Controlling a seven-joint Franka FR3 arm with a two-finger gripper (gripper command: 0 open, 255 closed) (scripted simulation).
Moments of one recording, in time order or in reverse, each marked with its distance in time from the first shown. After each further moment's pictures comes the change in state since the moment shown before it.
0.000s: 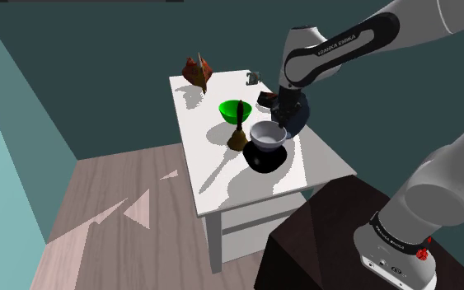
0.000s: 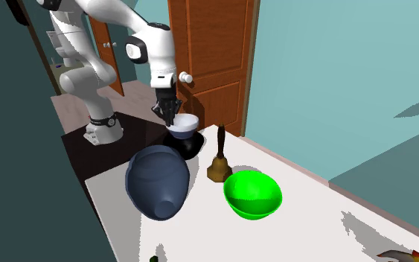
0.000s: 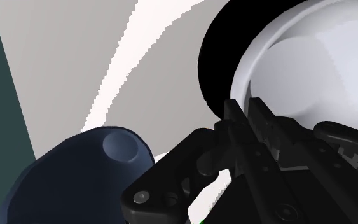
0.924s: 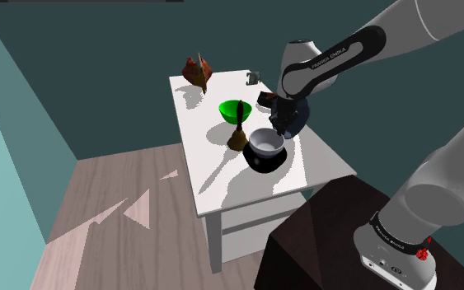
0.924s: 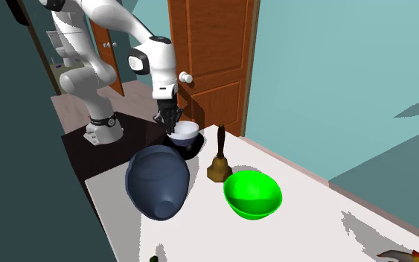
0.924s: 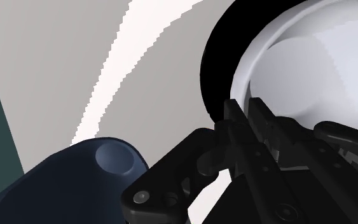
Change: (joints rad) arm 0.000 0.060 -0.001 -0.042 0.000 0.102 -0.001
